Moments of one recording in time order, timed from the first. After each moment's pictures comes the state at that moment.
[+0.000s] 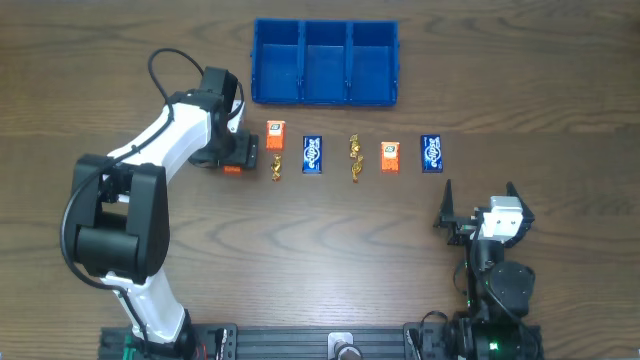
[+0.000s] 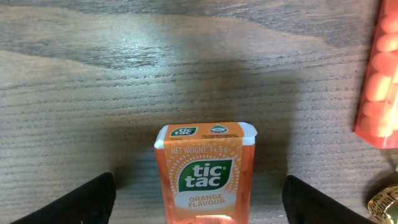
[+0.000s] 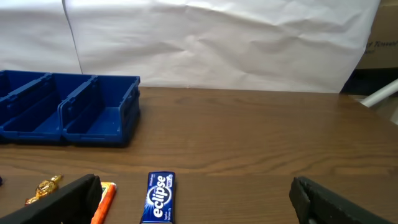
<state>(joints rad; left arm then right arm) -0.20 1.96 1.24 -0.74 0.02 -0.09 0.00 0.01 0.01 -0.07 0.08 -0.05</state>
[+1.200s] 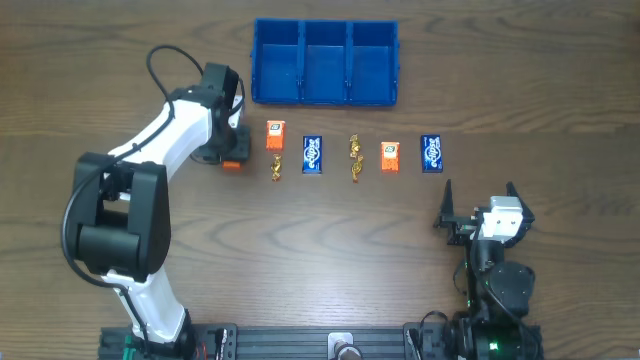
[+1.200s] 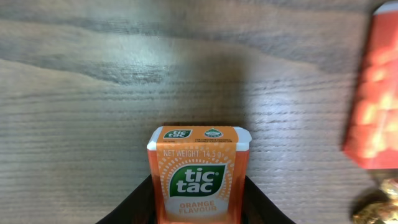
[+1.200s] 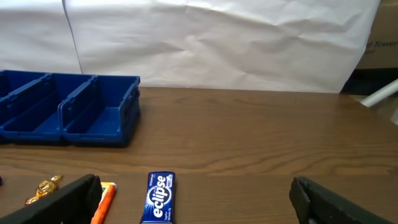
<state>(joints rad) -0.21 1.97 1.28 -0.75 0.02 -0.15 0.00 0.01 0.01 -0.07 0.08 -0.05</state>
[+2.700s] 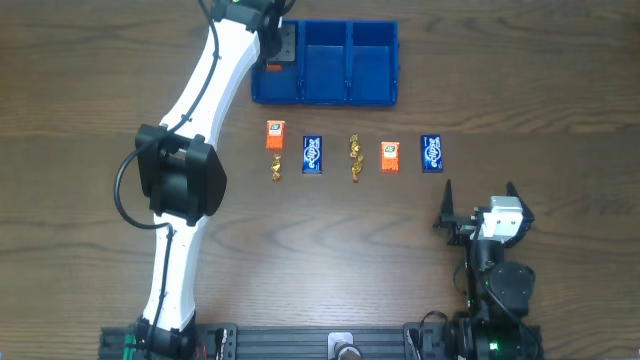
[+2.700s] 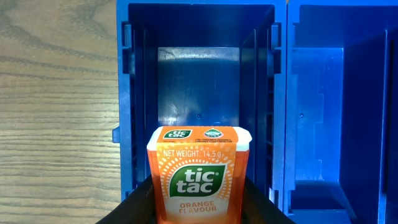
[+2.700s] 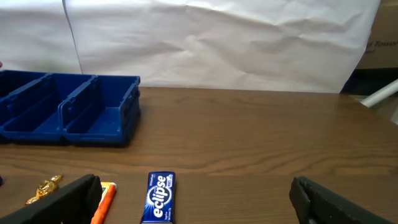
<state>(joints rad) -0.34 2.42 2.37 -1.10 -0.08 -0.28 0.00 0.01 0.01 -0.07 0.07 -0.05</state>
